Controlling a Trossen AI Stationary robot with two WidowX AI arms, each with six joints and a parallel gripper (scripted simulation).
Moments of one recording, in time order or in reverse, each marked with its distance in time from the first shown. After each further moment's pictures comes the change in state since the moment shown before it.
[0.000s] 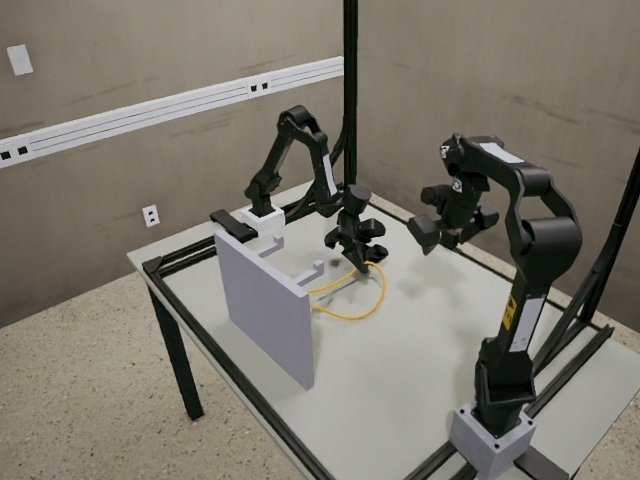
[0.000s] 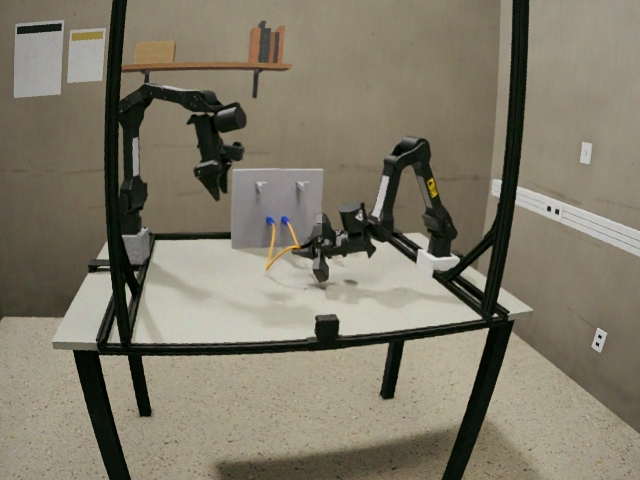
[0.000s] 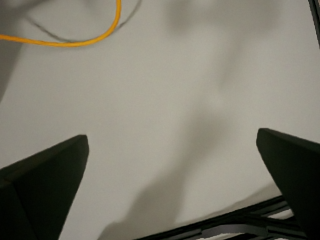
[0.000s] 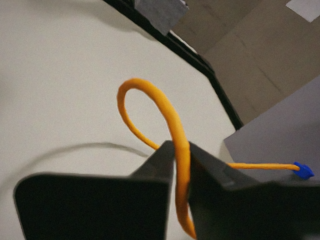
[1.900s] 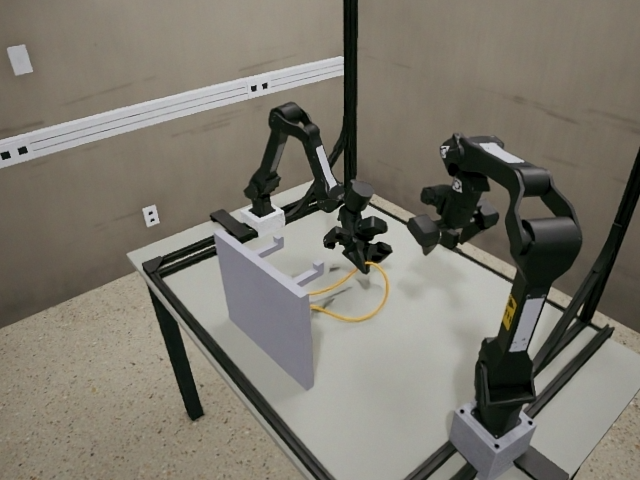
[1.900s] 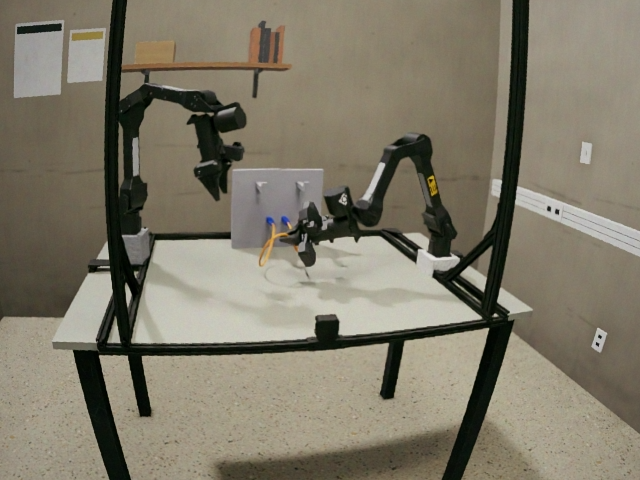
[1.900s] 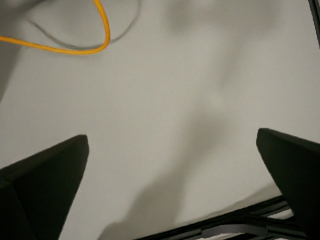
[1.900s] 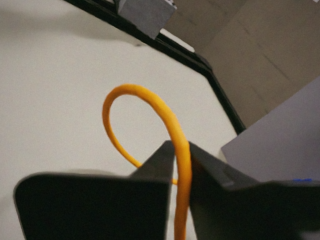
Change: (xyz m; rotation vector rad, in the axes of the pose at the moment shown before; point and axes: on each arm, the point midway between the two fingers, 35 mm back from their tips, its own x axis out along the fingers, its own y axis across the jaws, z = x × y) left arm 0.000 0.000 0.000 0.000 0.000 0.000; right arm 0.029 -0.030 0.025 0.089 0.037 0.020
